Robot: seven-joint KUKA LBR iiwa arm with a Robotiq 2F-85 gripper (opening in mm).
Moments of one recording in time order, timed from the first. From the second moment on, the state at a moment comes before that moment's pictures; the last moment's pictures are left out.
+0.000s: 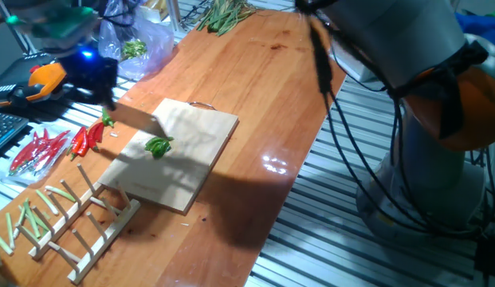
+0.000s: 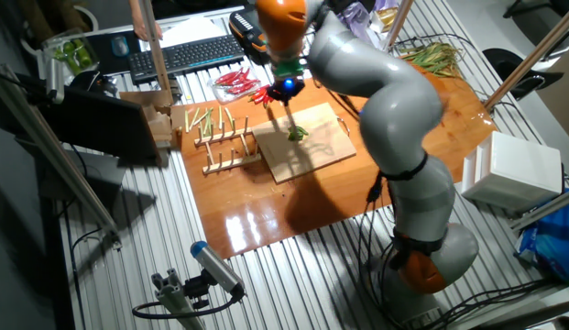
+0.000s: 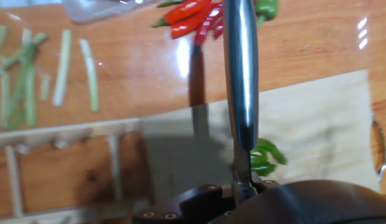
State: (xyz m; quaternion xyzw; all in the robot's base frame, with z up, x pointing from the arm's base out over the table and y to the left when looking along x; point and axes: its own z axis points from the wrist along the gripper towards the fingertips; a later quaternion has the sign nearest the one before) arm 0.628 0.160 0.215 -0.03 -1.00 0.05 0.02
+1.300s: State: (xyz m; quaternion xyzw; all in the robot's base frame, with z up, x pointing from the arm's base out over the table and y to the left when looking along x) arm 0.628 0.105 0.202 -0.04 -1.00 0.00 0.04
